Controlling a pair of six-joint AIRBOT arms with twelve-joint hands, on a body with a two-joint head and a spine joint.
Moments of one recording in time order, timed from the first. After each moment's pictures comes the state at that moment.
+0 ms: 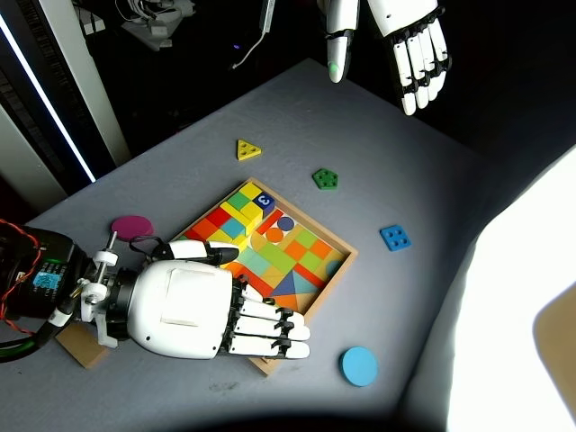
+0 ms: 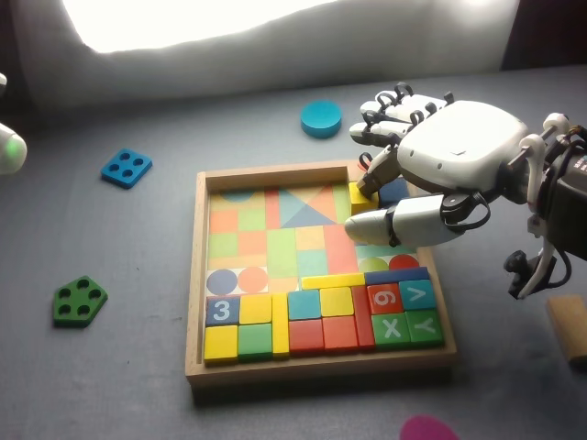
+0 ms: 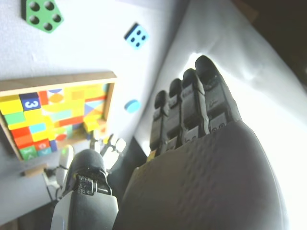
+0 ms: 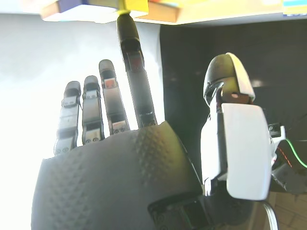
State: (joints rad) left arm -0.30 -0.57 0.87 0.51 0.95 0.84; right arm -0.49 -1.27 1.30 0.29 0.40 -1.31
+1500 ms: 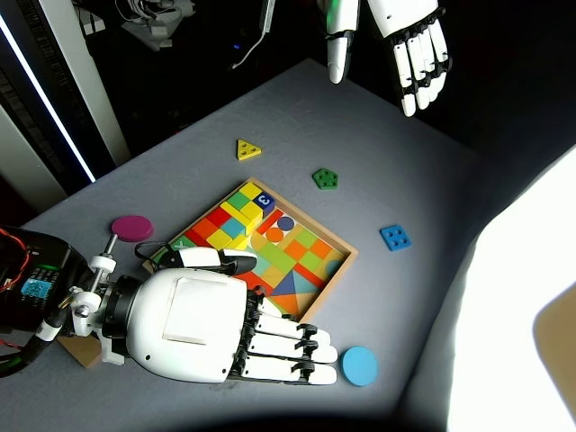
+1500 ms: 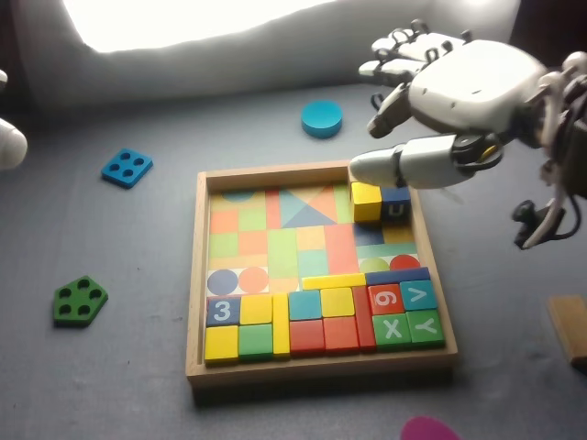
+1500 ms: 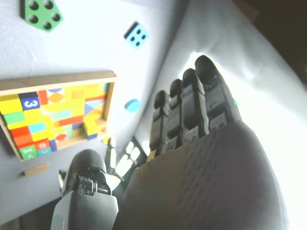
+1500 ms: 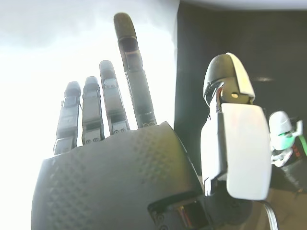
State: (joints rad) left arm -0.31 -0.57 0.87 0.52 0.95 0.85; right arm -0.38 -1.21 1.28 0.27 0.37 -1.29
